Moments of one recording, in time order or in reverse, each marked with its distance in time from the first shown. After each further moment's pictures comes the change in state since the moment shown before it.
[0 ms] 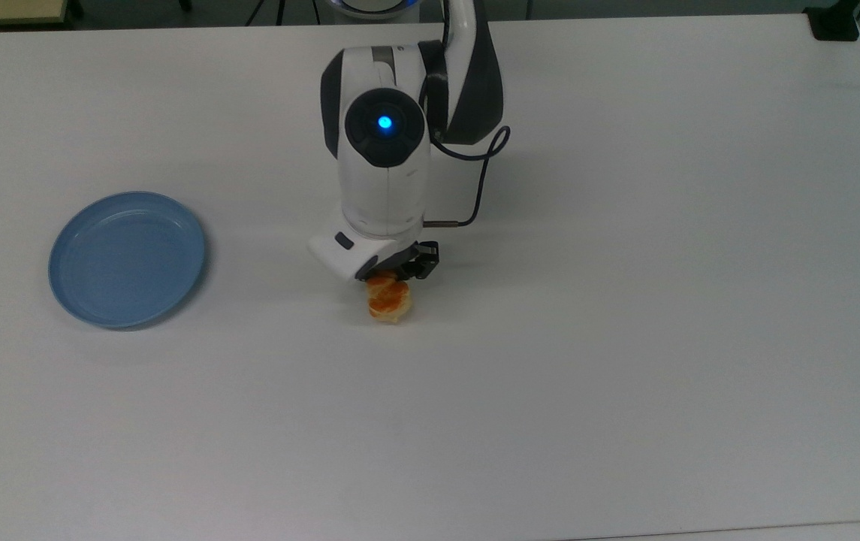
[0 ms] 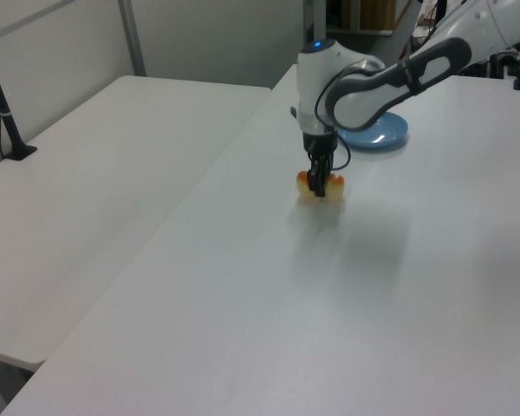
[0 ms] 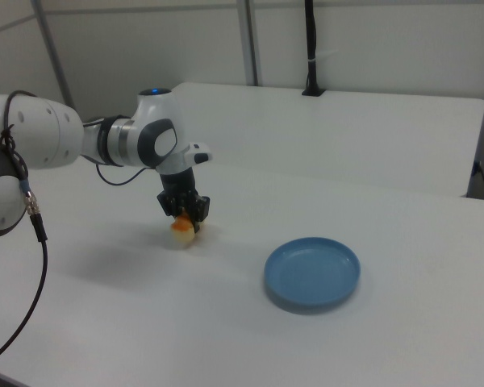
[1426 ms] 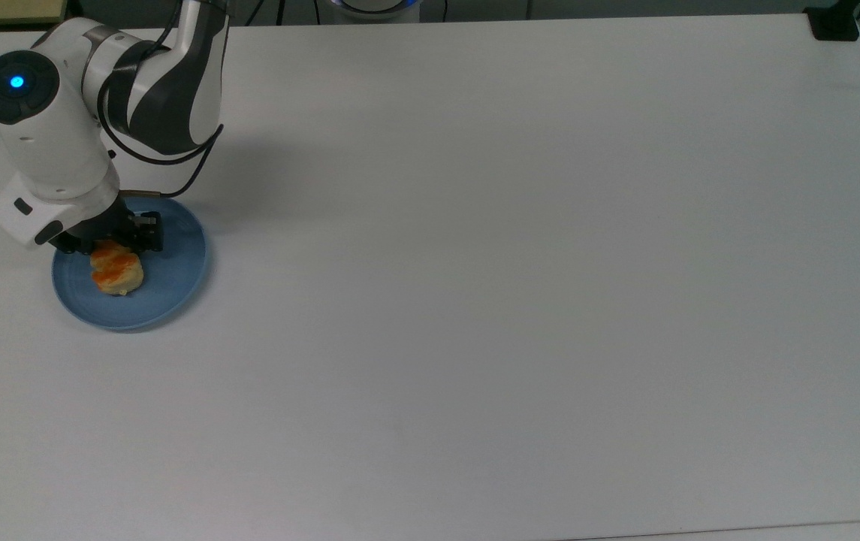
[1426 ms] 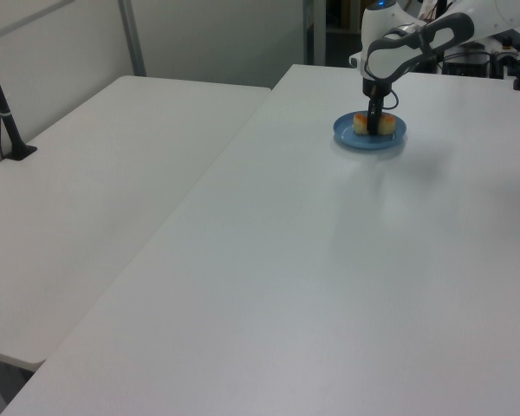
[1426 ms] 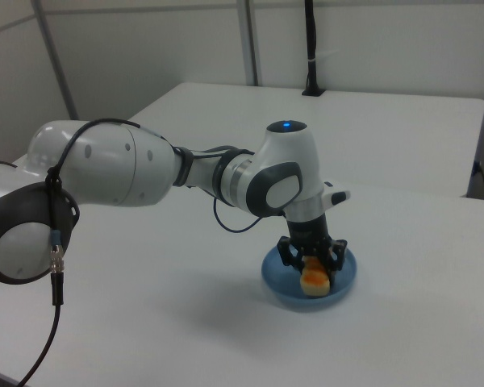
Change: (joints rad) arm -0.388 0.066 -0.111 0.046 -0.005 0.095 -0.534
